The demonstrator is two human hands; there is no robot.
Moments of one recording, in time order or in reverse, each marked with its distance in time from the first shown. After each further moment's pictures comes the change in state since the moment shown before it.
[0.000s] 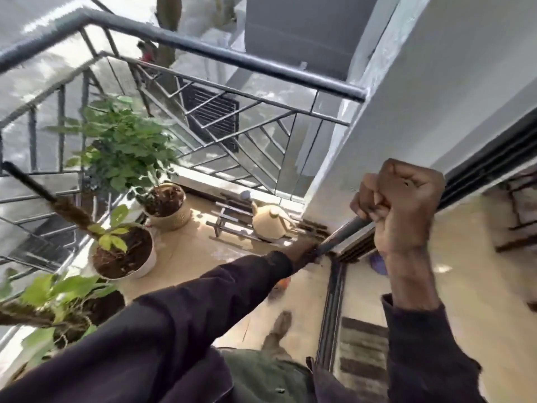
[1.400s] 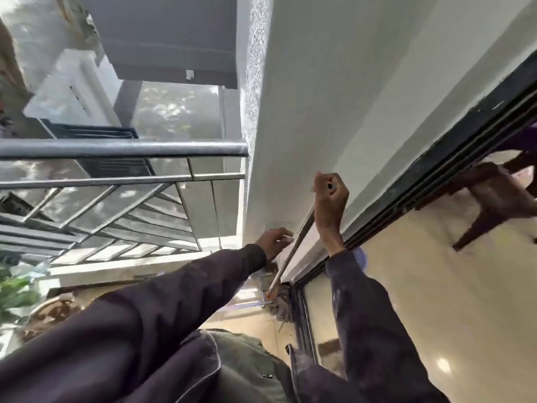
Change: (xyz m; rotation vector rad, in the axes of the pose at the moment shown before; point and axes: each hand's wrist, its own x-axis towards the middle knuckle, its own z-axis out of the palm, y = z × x) left_hand 0.343 0.133 -0.062 -0.023 -0.142 0.108; right_hand 0.304 0.195 -0.229 -0.470 0.751 0.119
